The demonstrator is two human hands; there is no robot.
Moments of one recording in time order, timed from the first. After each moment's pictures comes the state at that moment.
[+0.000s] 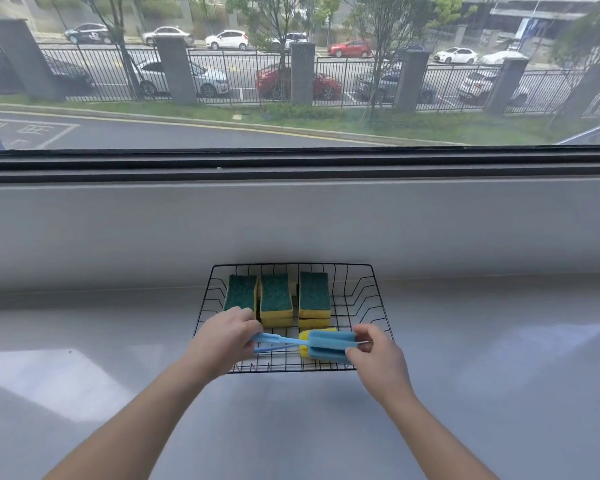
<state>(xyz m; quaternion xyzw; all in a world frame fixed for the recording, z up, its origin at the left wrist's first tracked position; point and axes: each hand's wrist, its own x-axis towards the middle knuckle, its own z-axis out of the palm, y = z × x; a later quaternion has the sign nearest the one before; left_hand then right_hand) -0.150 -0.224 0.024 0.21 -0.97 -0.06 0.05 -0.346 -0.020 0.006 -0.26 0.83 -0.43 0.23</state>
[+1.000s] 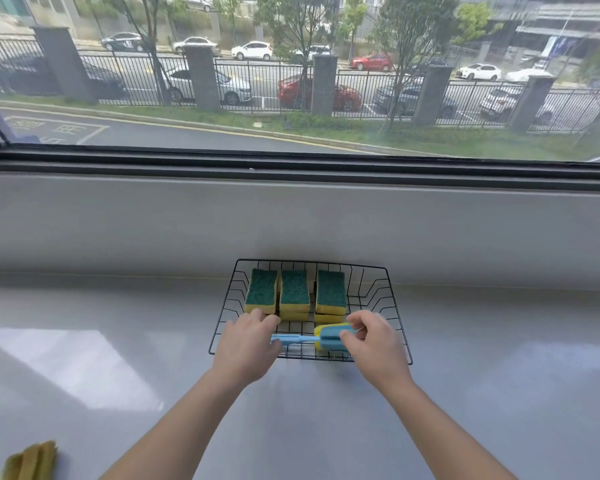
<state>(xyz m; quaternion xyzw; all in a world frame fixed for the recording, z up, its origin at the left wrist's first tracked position) -0.137 -0.176 0.021 0.39 -0.91 -0.08 0.07 -0.321 -0.032 0.031 -0.40 0.83 -0.37 0.12</state>
